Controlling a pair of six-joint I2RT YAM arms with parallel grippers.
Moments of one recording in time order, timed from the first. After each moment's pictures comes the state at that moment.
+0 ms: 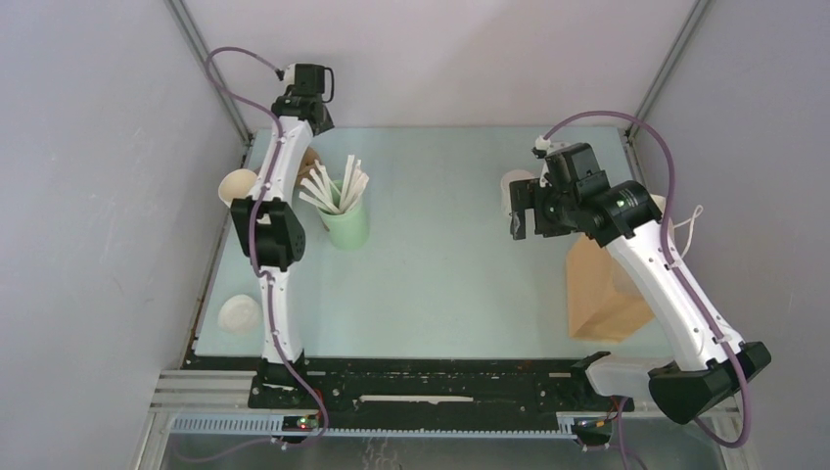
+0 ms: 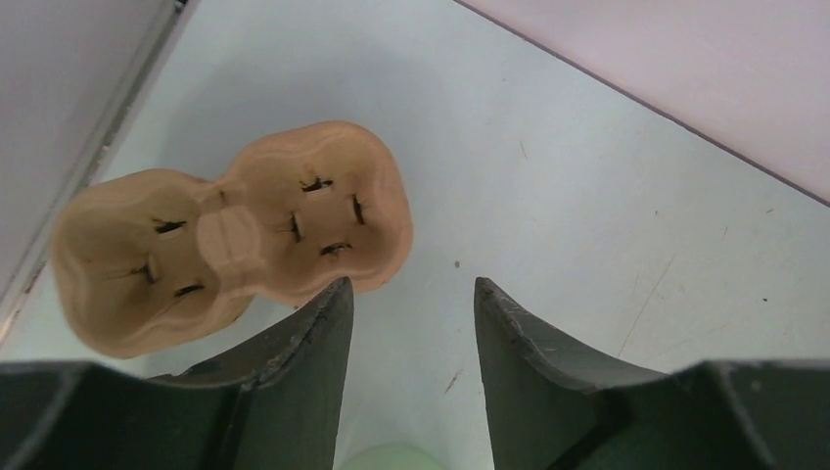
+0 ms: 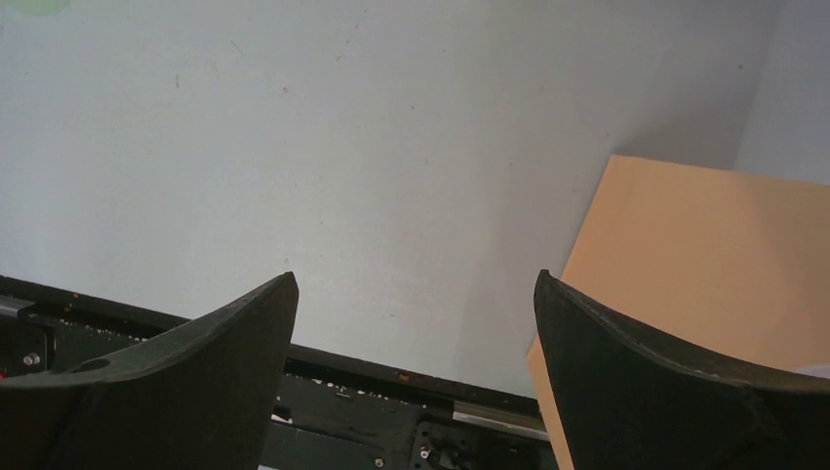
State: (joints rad) left arm -0.10 2.27 2.38 -0.86 -0.45 -0.41; right arm 0.46 1.25 1.49 -1.13 0.10 0.25
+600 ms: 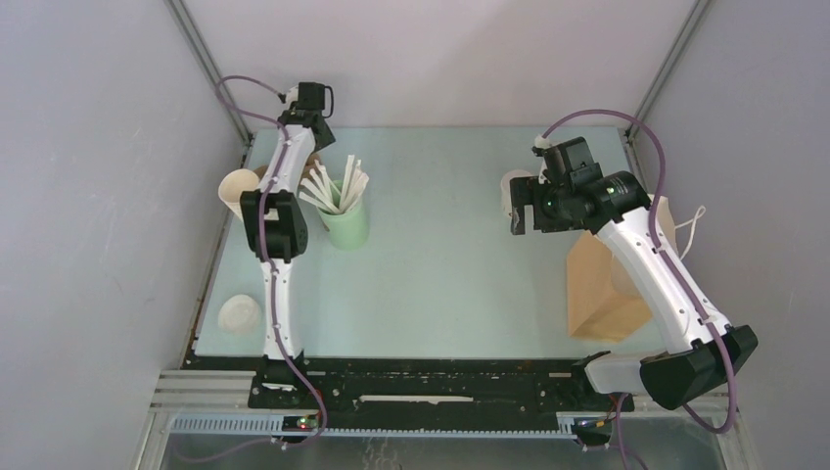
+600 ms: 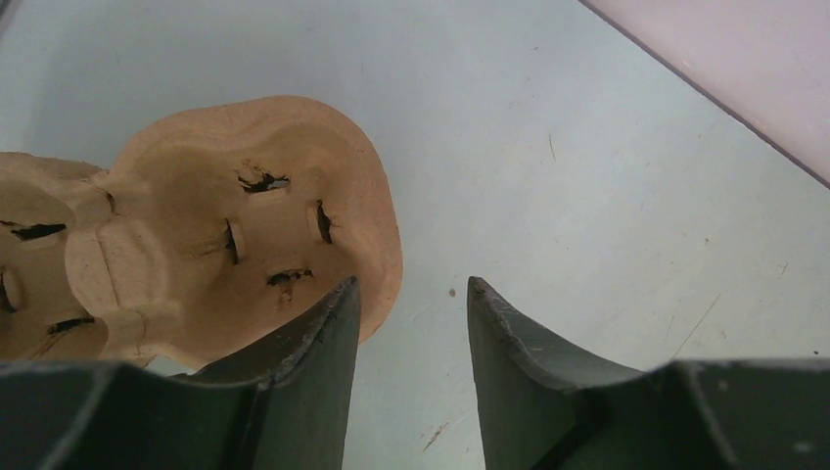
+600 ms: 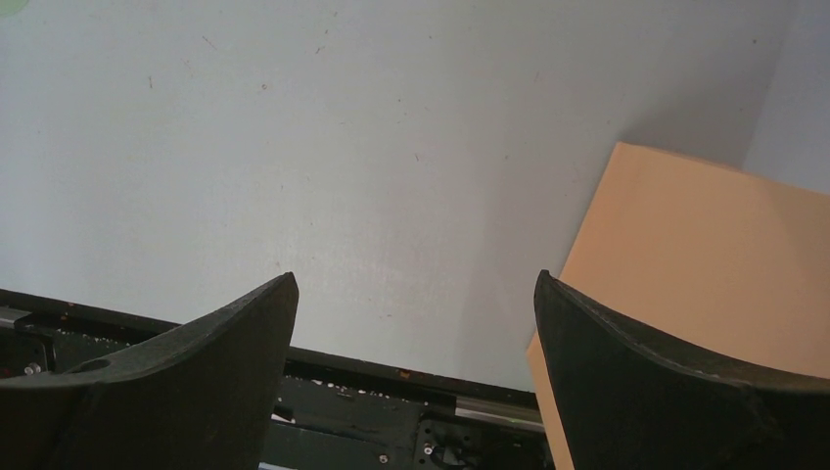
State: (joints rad) left arm -0.06 2.44 2.38 -0.79 -0.36 -0.52; right arm 0.39 1.32 1.49 -1.13 0.07 0.25
